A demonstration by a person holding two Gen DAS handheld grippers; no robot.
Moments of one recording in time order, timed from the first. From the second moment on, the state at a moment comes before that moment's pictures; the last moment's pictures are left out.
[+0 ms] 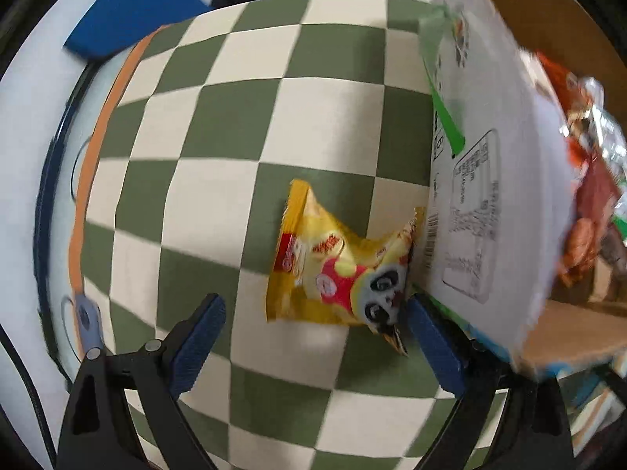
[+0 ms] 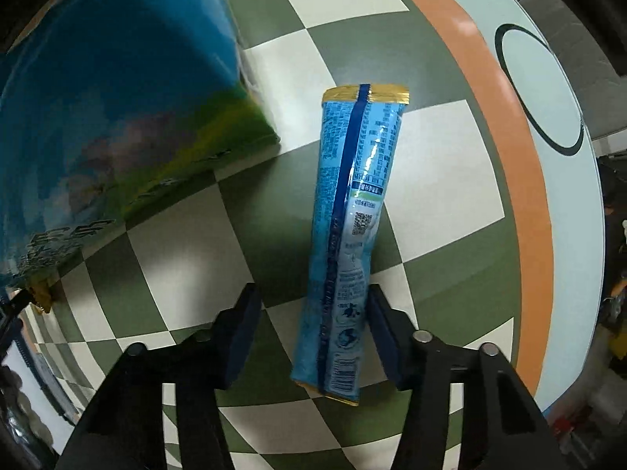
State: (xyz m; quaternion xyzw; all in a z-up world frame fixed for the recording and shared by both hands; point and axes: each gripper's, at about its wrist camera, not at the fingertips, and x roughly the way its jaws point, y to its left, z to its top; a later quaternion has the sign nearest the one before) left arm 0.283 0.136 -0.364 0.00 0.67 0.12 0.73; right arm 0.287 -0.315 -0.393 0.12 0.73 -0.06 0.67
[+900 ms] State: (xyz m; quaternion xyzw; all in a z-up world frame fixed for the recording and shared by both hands) left arm 0.146 0.047 -0.375 -0.02 0.73 0.01 0.69; right arm 0.191 -0.310 -0.395 0.13 0.77 0.01 0.63
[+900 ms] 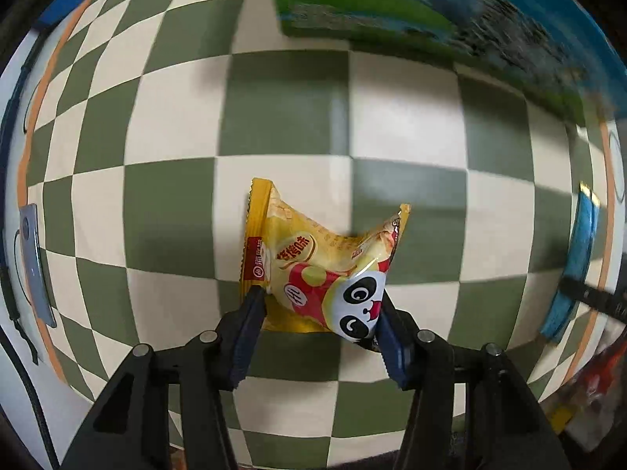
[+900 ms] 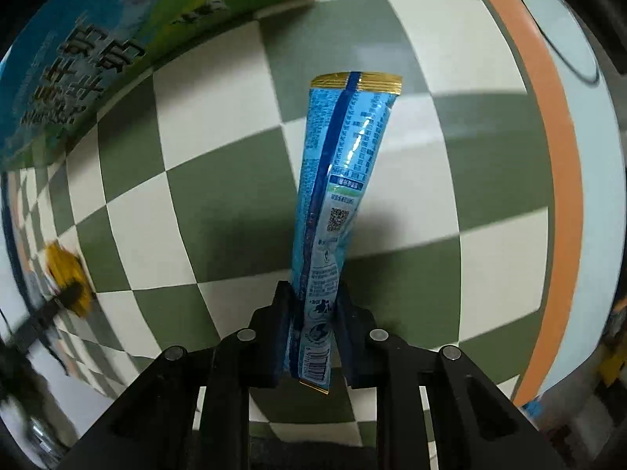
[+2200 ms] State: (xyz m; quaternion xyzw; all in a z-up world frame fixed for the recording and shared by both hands) left arm 0.164 0.095 -0.385 -0.09 0.75 0.09 0.65; right arm 0.203 -0.274 -0.408 0.08 0.75 0.01 0.66
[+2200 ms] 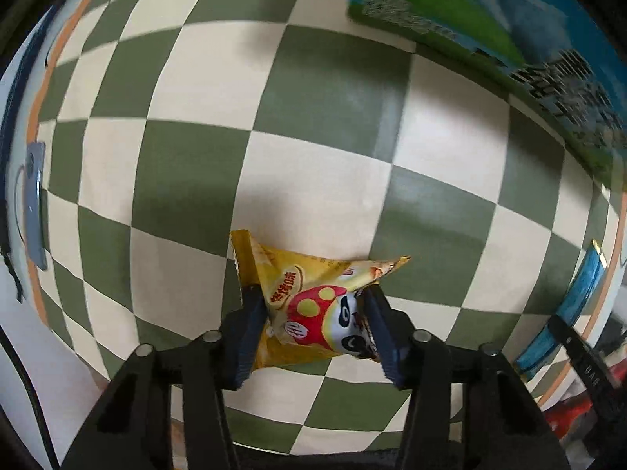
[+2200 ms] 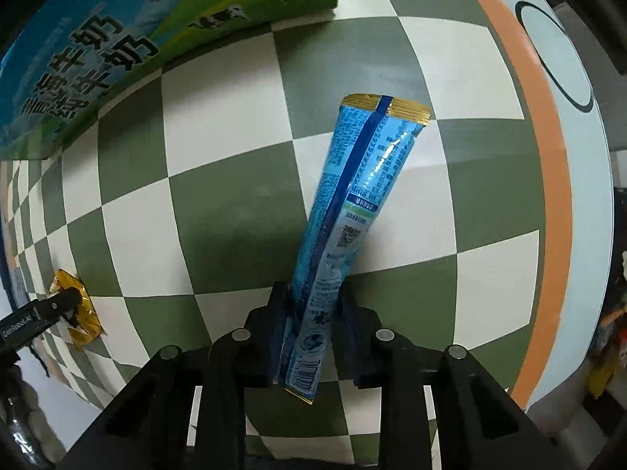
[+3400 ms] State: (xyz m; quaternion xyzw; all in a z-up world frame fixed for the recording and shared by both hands) left arm 0.217 0.011 -0.190 -0.07 0.64 -0.06 0.77; right arm 0.224 -0.262 -0.213 0.12 0.64 0.15 0.75
